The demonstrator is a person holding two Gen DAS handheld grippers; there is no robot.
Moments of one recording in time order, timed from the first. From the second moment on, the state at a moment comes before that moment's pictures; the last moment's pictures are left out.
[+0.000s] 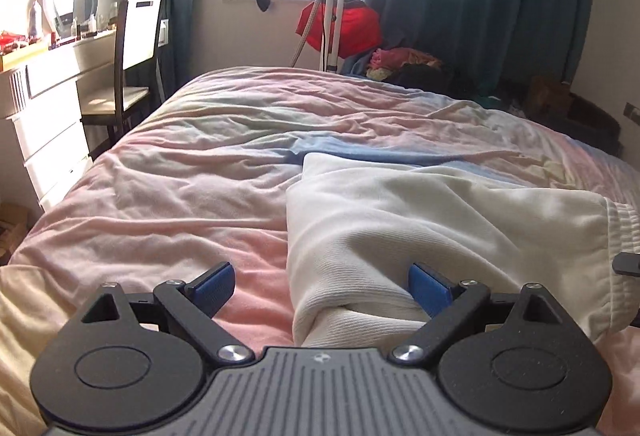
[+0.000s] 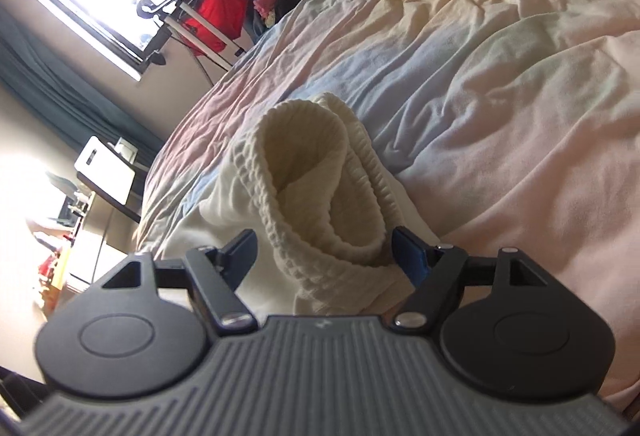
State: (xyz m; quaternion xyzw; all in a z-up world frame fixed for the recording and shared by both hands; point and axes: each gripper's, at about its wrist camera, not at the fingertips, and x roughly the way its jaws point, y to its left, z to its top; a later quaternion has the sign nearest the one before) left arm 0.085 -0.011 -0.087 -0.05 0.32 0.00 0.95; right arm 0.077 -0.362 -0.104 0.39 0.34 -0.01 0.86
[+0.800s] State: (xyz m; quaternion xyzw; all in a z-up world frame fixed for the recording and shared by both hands) left arm 0.084 -0.016 -0.102 -0.04 0.35 0.00 0.94; right arm 0.105 -0.337 -0.112 0.34 0.35 0.00 0.87
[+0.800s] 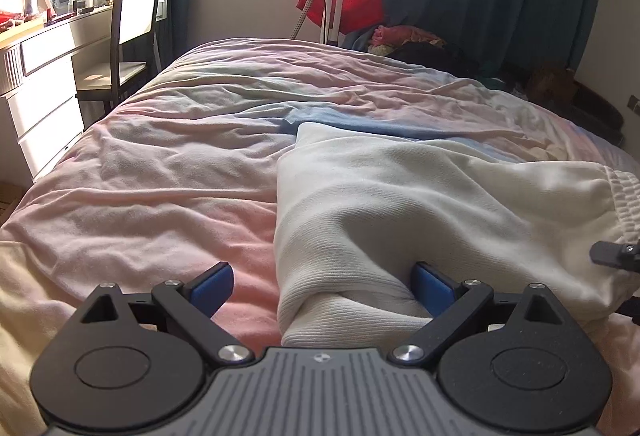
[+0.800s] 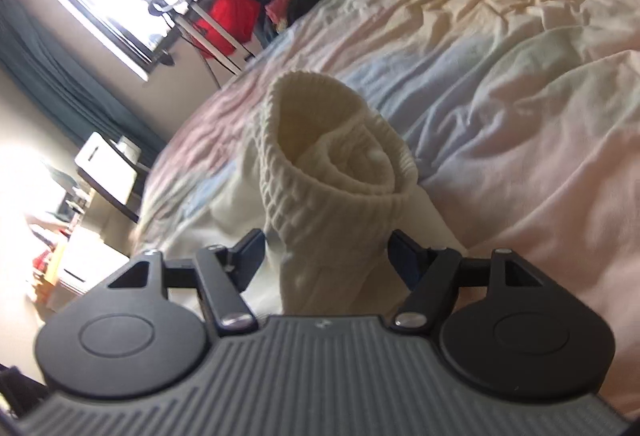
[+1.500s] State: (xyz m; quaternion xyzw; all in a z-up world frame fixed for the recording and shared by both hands) left arm 0.074 -0.028 -0.104 -0.03 0.34 -0.01 0.94; right arm 0.123 -0.378 -0.129 0.37 0.33 -0.06 0.87
